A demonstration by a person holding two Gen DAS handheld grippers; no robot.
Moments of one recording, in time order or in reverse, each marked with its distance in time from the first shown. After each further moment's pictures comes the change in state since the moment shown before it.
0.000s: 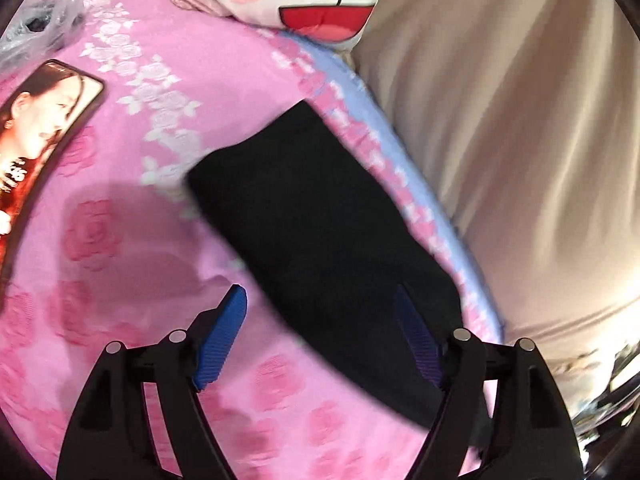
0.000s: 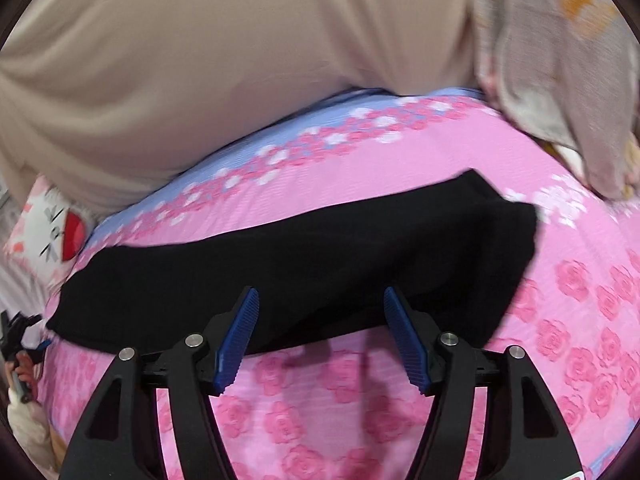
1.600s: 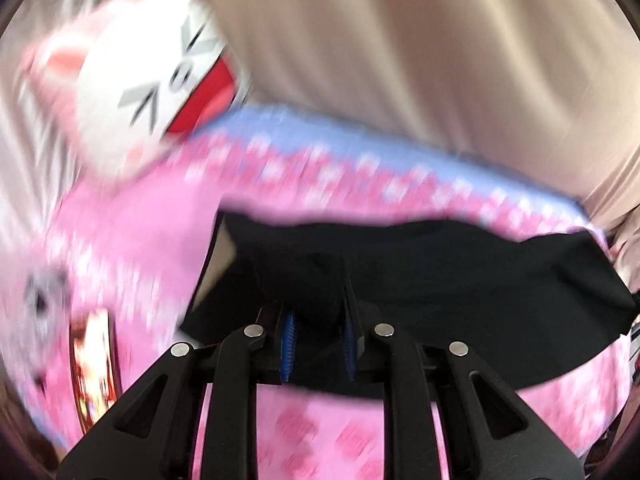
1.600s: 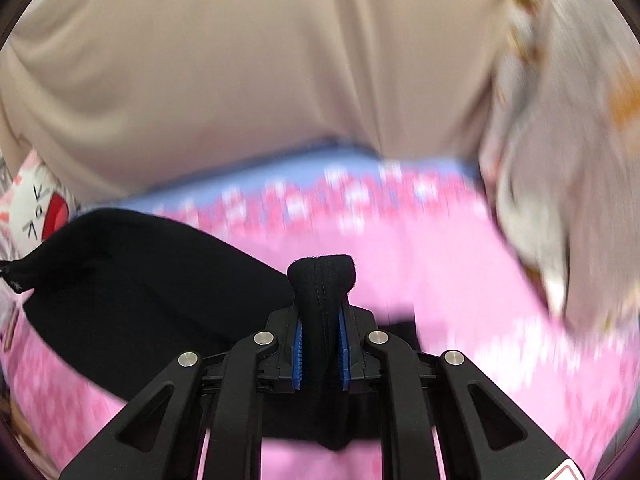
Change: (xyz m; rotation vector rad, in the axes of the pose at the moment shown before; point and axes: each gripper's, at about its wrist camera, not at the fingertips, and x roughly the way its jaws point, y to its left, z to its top) left arm -0.006 -0.115 0.011 0.654 0.060 0.334; right arm 0.031 -0.049 0.097 -0.216 0.000 -0.022
